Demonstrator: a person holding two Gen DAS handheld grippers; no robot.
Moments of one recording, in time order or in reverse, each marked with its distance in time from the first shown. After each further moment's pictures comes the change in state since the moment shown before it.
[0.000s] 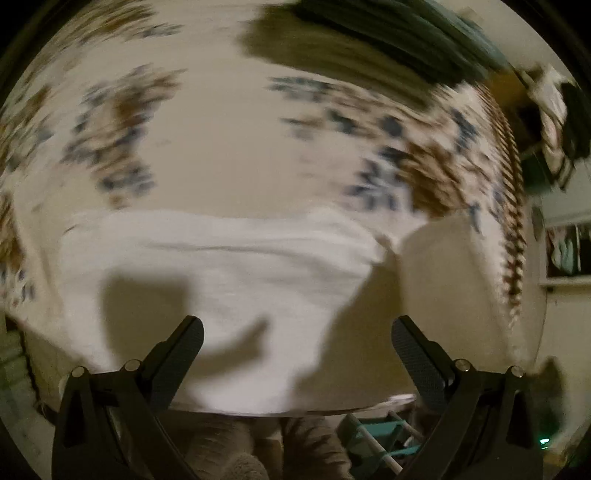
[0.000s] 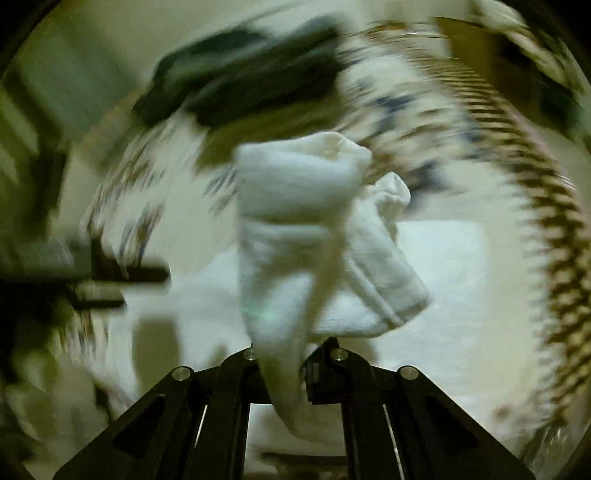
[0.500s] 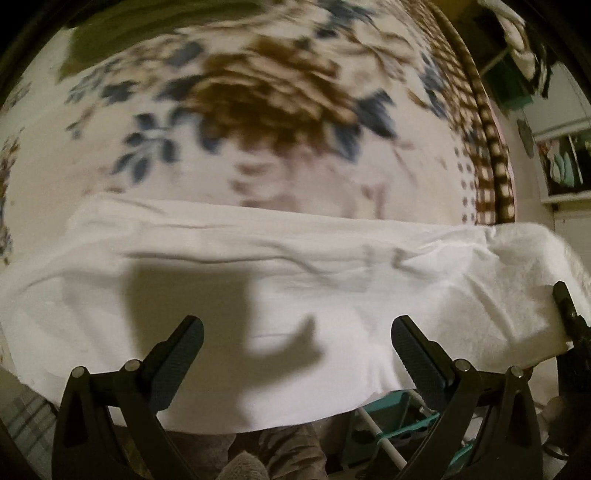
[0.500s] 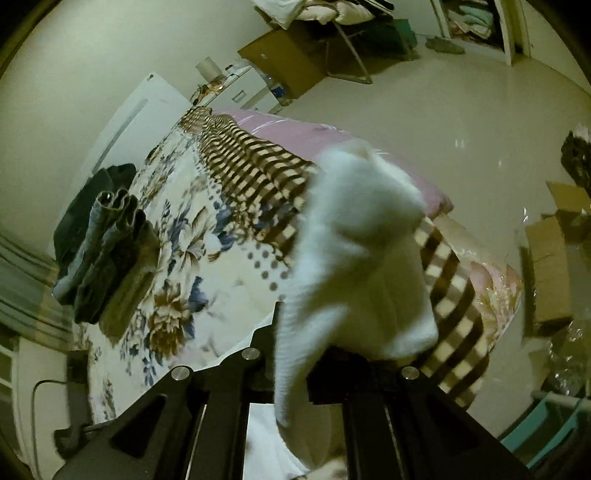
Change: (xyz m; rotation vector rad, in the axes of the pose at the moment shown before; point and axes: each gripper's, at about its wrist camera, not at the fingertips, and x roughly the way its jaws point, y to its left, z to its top) left arm 0.132 -0.256 -0.035 0.269 0.148 0.012; right arm -0.141 -0.288 -0.012 0.635 -0.266 -0.192
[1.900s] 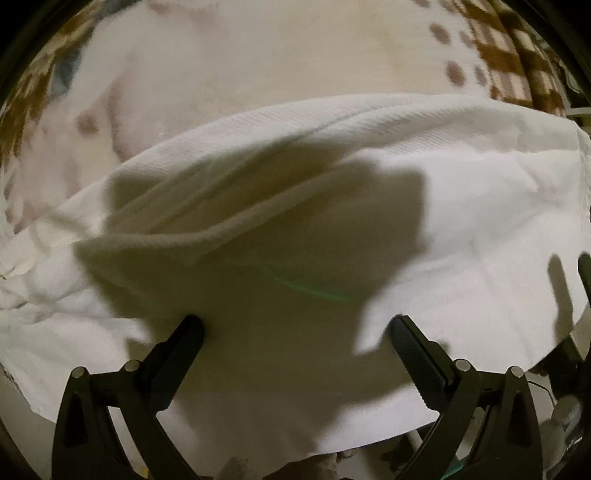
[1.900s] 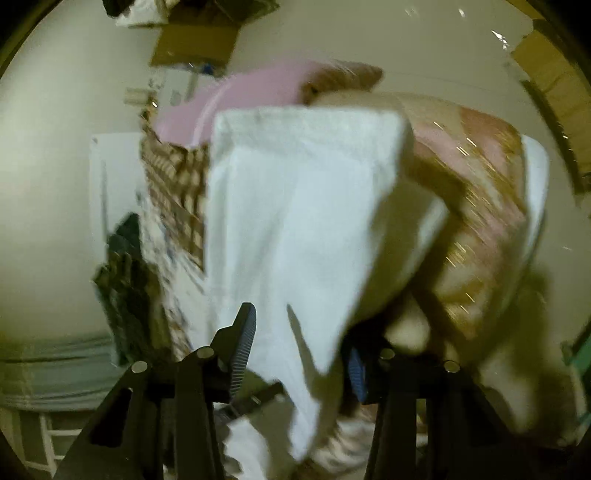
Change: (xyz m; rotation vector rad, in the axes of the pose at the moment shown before) left arm 0.154 -0.161 0.020 0.212 0.250 0.163; right arm 0.074 -0.193 -0.029 0.551 0.229 0.281
